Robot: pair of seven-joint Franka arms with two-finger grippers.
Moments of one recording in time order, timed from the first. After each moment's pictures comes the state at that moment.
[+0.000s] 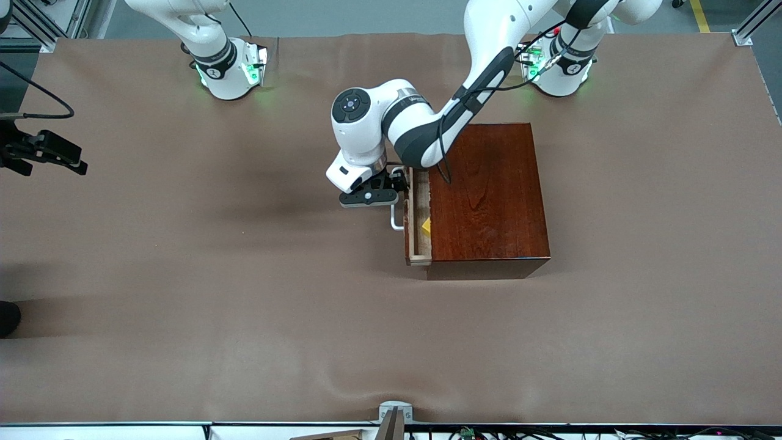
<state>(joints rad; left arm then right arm) -0.76 0.74 -0.23 -1.34 0.27 2.05 -1.08 -0.01 0.02 -0.05 -1.54 0.00 1.54 -0.07</state>
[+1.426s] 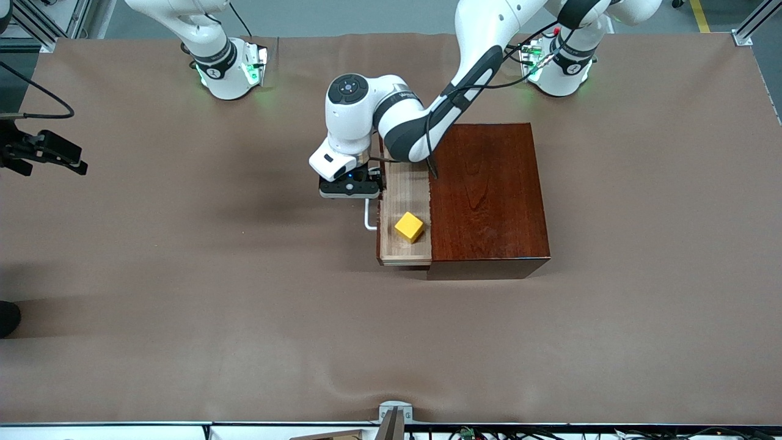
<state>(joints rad) -0.81 0.76 -0.22 -1.33 0.27 2.26 -1.12 -0.01 0.02 -0.05 -1.54 0.00 1.54 -0.07</state>
